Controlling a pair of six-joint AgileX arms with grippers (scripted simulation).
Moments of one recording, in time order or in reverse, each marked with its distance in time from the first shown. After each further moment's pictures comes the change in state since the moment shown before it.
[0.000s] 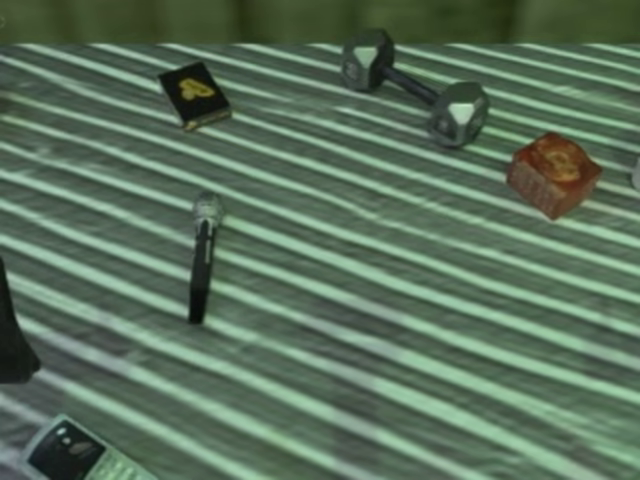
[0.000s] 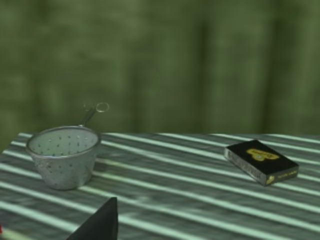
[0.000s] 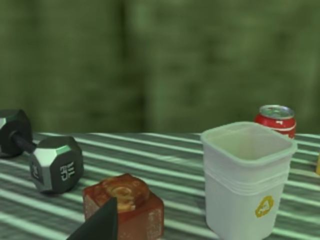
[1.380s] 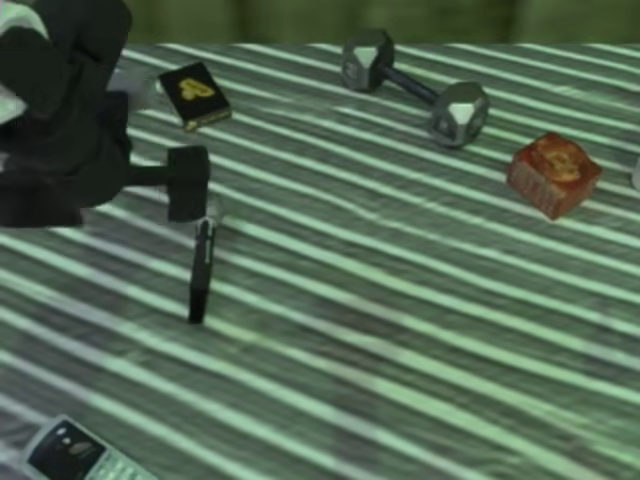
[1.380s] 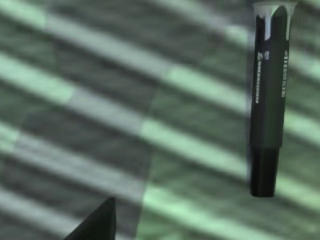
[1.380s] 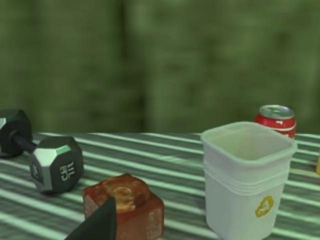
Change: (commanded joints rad) left arm -0.313 1.661 1.237 -0.836 -0.018 -0.286; right arm 0.000 0.000 0.000 0.000 0.000 0.000
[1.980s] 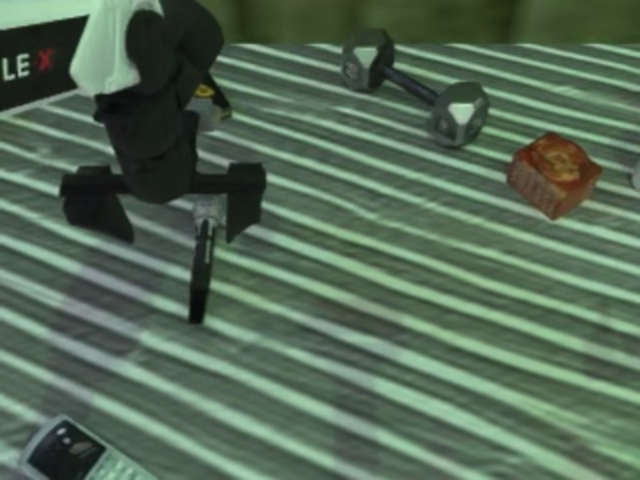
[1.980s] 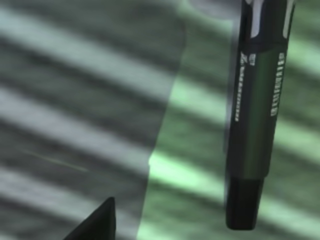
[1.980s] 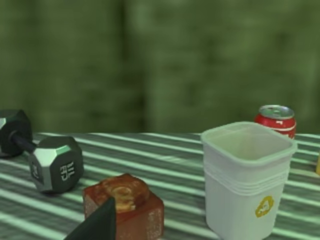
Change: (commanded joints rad) left arm -0.069 0.354 0.285 -0.170 -0.003 -0.064; right arm 0.000 0.000 0.000 0.000 0.000 0.000
